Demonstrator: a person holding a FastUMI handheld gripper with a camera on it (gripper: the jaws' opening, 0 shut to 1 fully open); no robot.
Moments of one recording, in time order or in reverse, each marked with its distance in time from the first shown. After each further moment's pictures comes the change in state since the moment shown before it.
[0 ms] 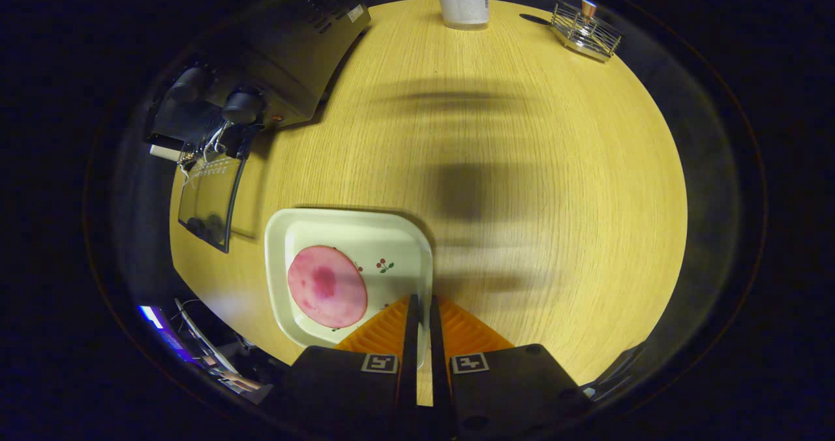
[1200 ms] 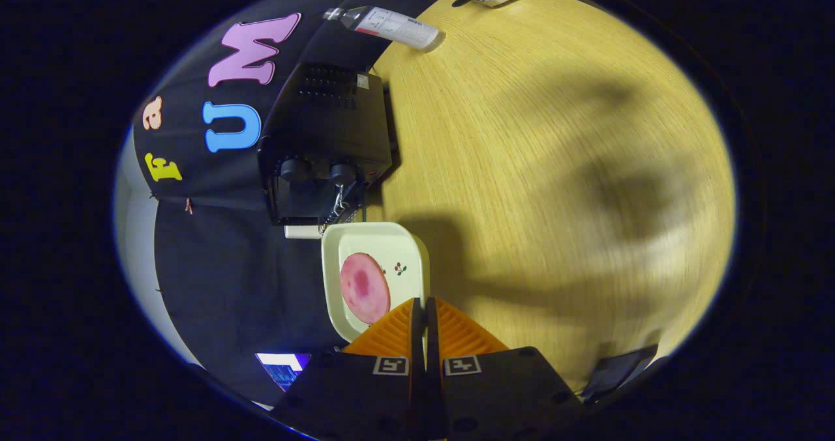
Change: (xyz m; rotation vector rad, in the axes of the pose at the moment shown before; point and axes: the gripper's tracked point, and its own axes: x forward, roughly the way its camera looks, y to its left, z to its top) arm -0.060 0.062 -0.011 0.427 -0.171 0.637
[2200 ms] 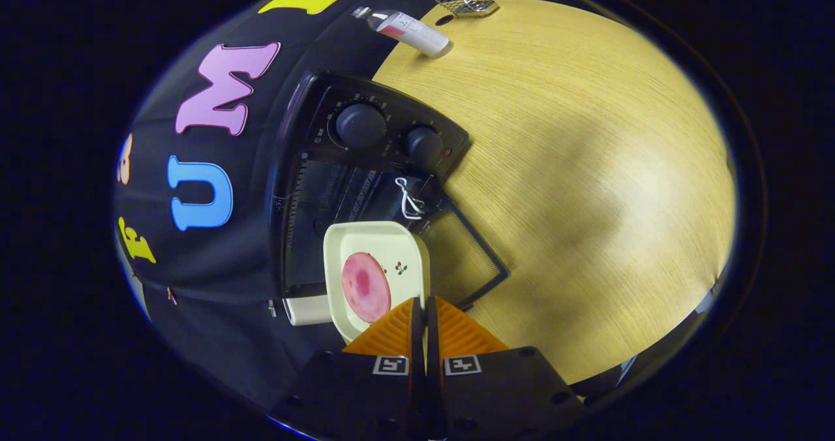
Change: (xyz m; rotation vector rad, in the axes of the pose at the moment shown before) arm 0.133 0.151 -0.013 0.333 -0.388 -0.154
